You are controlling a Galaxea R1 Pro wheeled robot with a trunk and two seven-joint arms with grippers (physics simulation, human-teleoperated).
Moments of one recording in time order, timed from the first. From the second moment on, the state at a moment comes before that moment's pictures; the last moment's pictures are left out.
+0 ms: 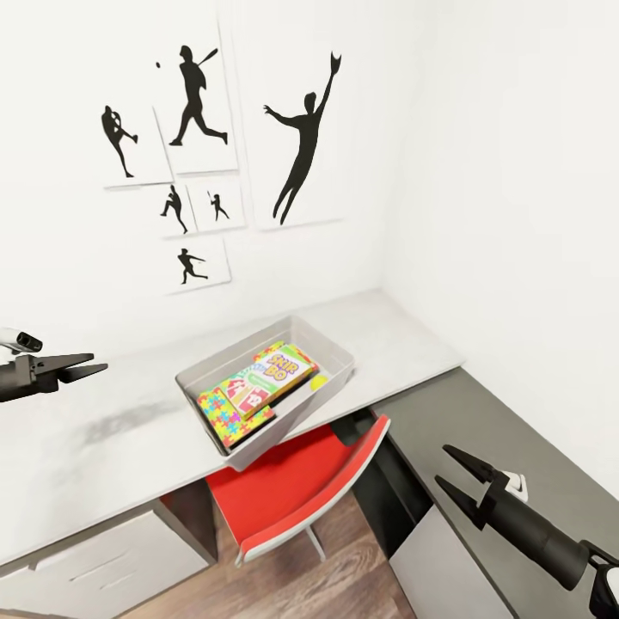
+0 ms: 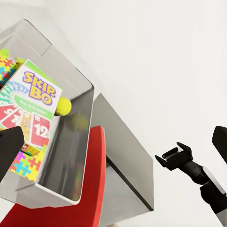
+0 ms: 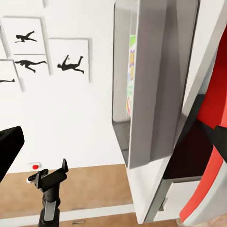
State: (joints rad) left arm -0.81 0.74 0.13 -0.87 0.40 0.92 -1.57; right arm -0.04 -0.13 -0.39 -1.58 -1.42 1.04 0.25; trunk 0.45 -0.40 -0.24
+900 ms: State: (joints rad) left arm -0.81 0.73 0.13 -0.87 0.40 0.92 -1.57; right arm -0.04 -0.13 -0.39 -1.58 -1.42 1.04 0.25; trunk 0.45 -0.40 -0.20
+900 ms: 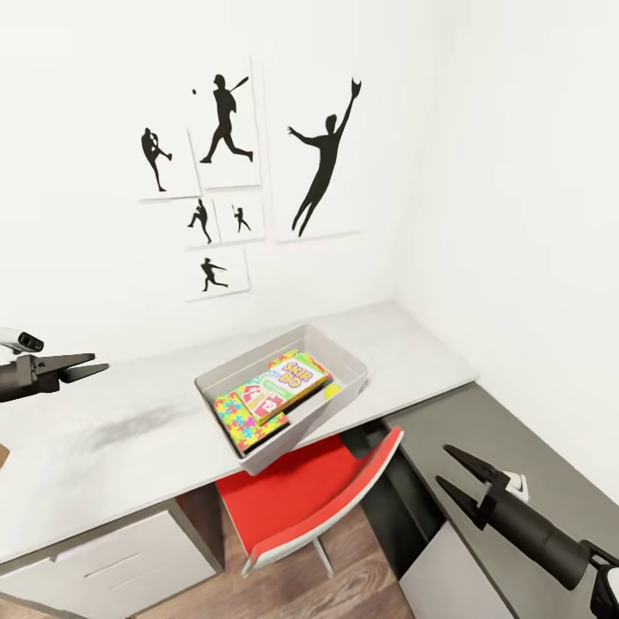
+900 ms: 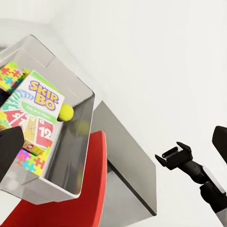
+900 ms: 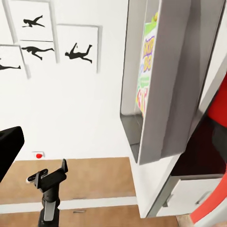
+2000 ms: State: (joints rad) left arm -0.81 0.74 0.13 -0.87 0.40 0.92 -1.57; right arm -0.04 -0.13 -0.41 -1.57 -1.42 1.04 0.25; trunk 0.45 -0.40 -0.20
